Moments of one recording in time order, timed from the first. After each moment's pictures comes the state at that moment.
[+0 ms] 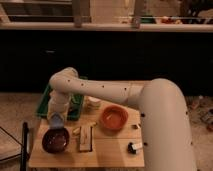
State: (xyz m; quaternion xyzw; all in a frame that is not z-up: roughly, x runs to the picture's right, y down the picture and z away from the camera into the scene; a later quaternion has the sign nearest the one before) arm -0.262 0.159 0.739 -0.18 -0.43 -0.57 0.67
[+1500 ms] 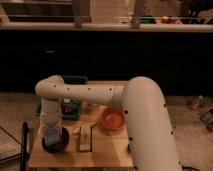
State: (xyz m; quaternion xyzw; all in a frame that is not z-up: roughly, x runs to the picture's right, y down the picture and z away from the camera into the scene) arm -0.267 0.220 0.712 -0.27 -0.47 -0.63 0.55
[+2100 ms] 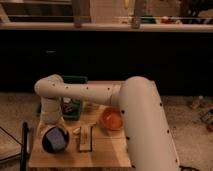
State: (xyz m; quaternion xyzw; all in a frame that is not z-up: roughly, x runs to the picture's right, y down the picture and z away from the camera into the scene) arm -0.261 0.220 0.714 -0.28 -0.47 -0.64 0.54
